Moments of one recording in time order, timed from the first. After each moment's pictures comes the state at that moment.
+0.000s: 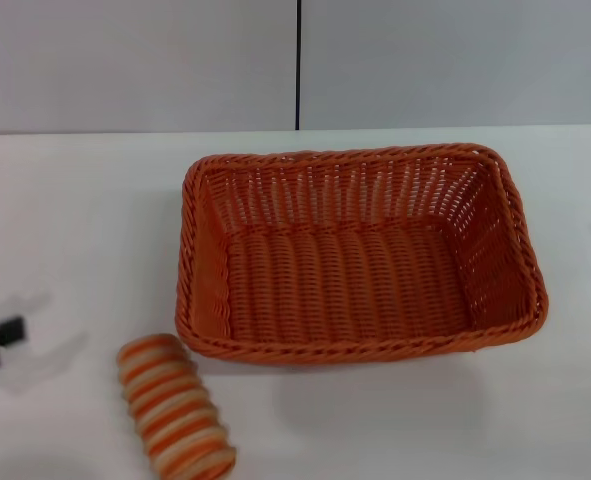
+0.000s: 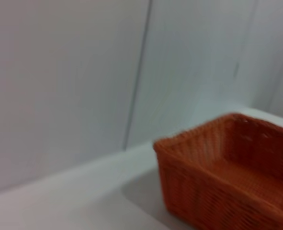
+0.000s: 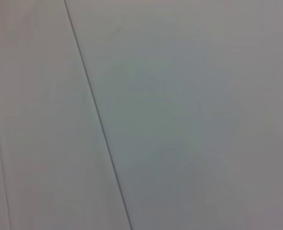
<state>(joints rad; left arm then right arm) -0.13 -2.06 0.37 1.01 2.07 1.89 -1.33 0.03 2.08 -0.84 -0.60 2.18 1.80 -1.97</state>
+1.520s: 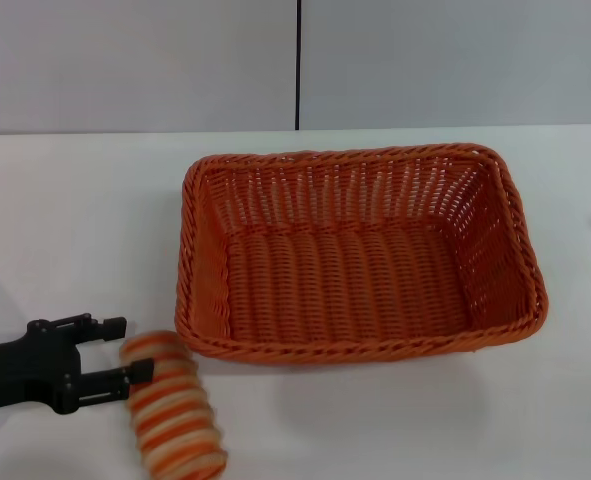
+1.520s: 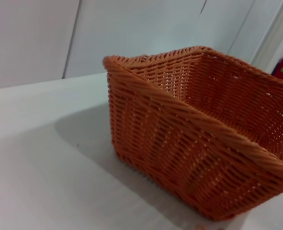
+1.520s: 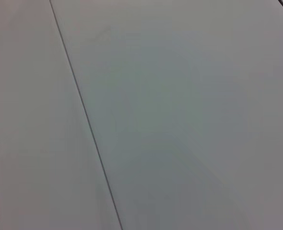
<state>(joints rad) -0.26 -2.07 0.58 0.69 2.16 1.63 -1.29 0.09 2.07 -0.82 -0.50 2.18 1.80 -2.01</state>
